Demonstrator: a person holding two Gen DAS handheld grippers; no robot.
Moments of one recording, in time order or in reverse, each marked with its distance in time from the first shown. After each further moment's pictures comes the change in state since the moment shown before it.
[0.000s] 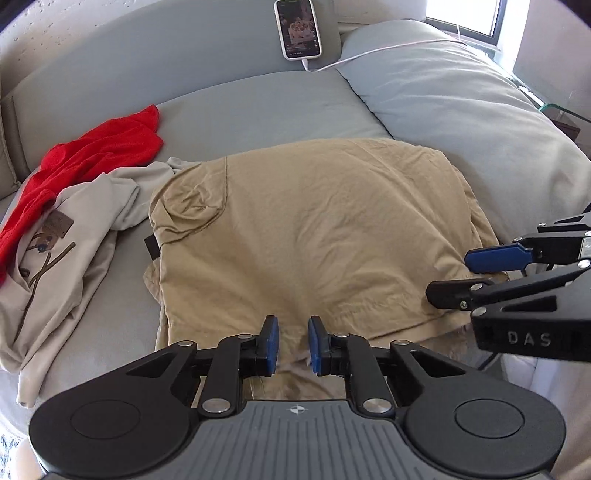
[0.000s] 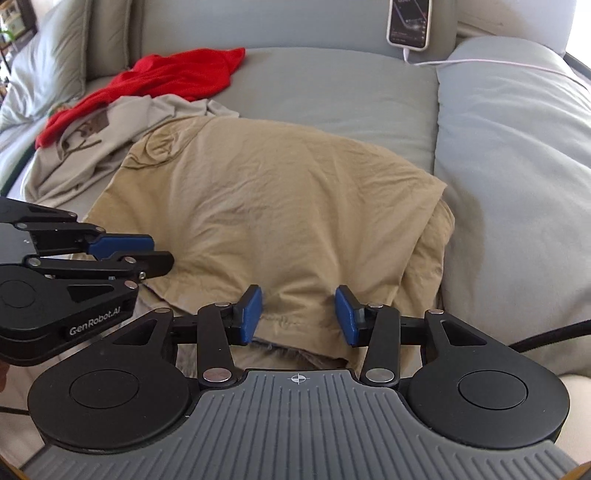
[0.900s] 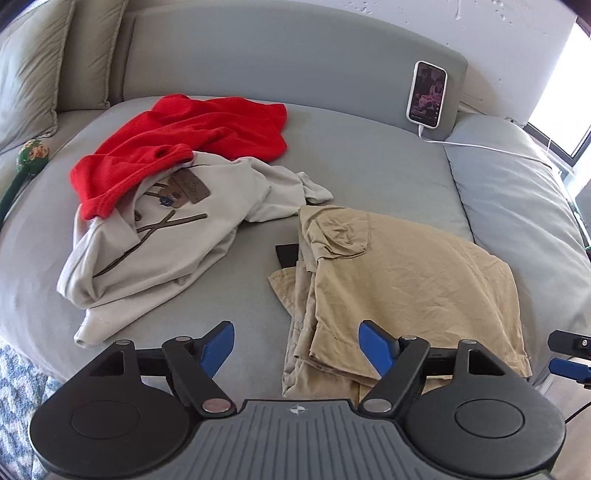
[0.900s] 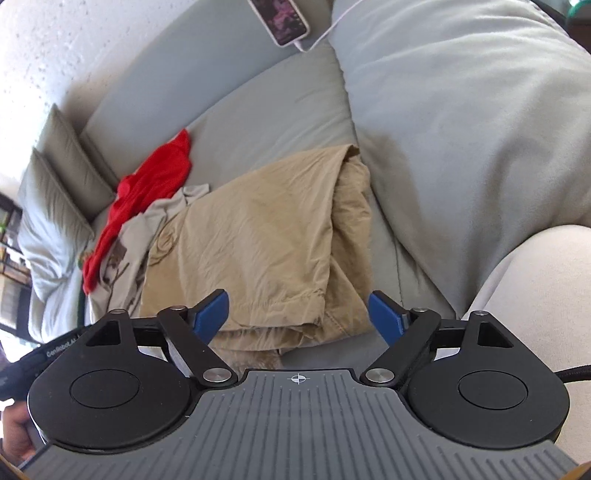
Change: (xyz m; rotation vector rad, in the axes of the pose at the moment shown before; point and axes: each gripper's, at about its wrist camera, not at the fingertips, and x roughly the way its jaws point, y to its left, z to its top) left arm -0.032 0.101 0.010 -0.431 -0.092 0.013; right arm -0.052 -0.090 -0.018 0.583 -0.060 0.196
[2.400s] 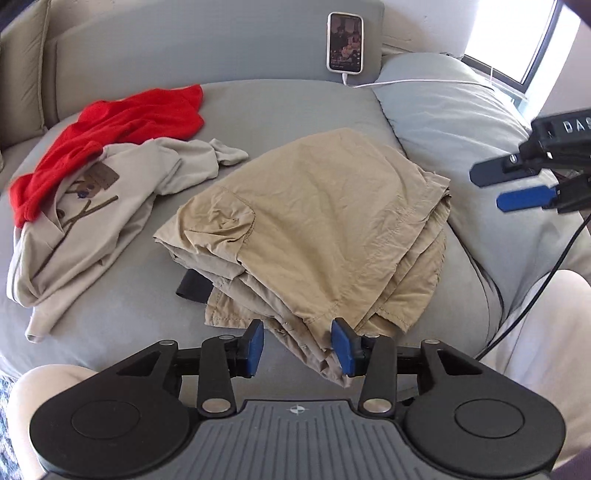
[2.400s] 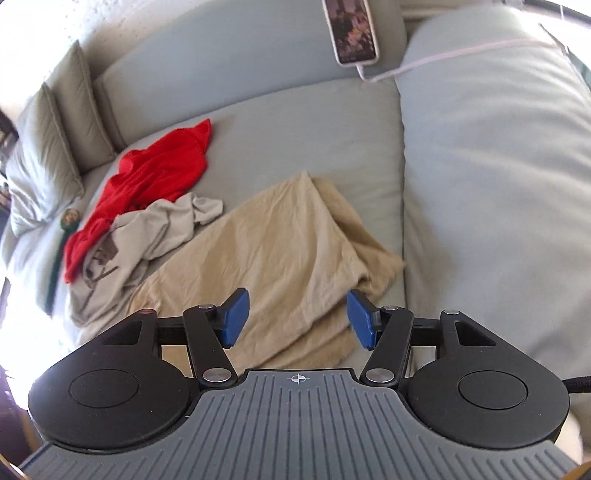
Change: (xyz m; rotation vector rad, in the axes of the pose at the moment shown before) left arm -0.020 -0.061 -0.050 0.222 0.028 -0.041; right arm 0.019 0.055 0.075 -0.239 0.092 -0.034
